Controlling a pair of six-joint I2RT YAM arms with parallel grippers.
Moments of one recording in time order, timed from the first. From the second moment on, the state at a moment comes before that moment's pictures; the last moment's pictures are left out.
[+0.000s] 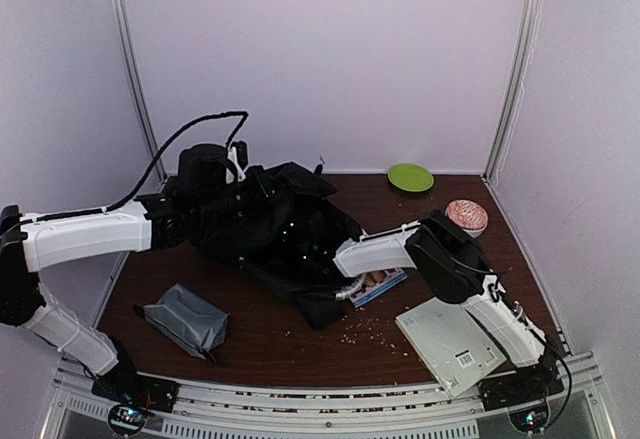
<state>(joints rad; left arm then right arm) -0.78 1.42 1.02 0.14 -0.02 -1.01 0.96 2.55 1.86 0.66 -0.12 1.50</state>
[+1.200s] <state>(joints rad) -0.66 1.27 0.97 0.11 0.06 -0.99 0.92 2.11 1.31 0.66 0.04 1.45</state>
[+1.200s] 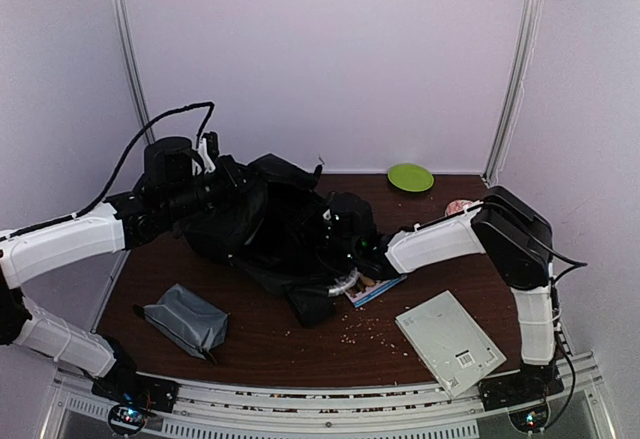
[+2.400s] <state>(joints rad) -0.71 1.36 1.01 0.13 0.05 -1.00 0.94 2.57 2.08 0.29 0.16 1.58</state>
